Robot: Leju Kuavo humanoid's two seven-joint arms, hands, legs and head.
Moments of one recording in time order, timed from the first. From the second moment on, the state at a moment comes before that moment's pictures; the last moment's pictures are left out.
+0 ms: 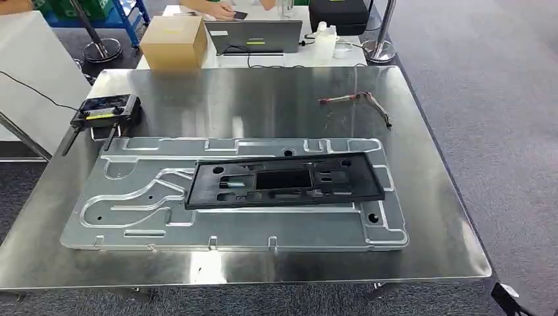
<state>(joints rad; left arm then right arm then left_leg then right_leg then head) -0.16 0.15 -1.53 -0.15 0.88 -0.11 -0.07 -0.09 -0.54 -0.50 -0.57 1.53 -0.33 0.16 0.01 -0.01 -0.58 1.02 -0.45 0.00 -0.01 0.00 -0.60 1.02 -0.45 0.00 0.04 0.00</state>
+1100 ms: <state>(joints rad) -0.19 0.15 -1.53 -0.15 0.82 -0.13 -0.05 -0.11 -0.37 -0.45 -0.32 1.54 -0.02 0.08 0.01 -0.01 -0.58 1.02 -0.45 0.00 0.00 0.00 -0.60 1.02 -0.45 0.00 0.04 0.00</state>
